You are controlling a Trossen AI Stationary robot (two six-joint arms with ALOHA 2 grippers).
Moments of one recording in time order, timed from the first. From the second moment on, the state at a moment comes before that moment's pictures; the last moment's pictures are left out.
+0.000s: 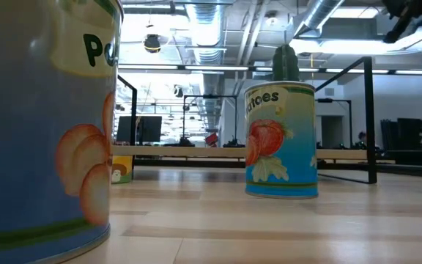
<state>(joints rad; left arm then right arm) -0.01 0.56 0.70 -0.23 -0.92 -0.11 0.28 0.01 0.11 0.71 0.53 0.01</state>
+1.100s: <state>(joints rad) 1.11 1.14 0.80 -0.67 0.27 -0.20 0.29 0.01 0.11 0.62 0.58 0.08</state>
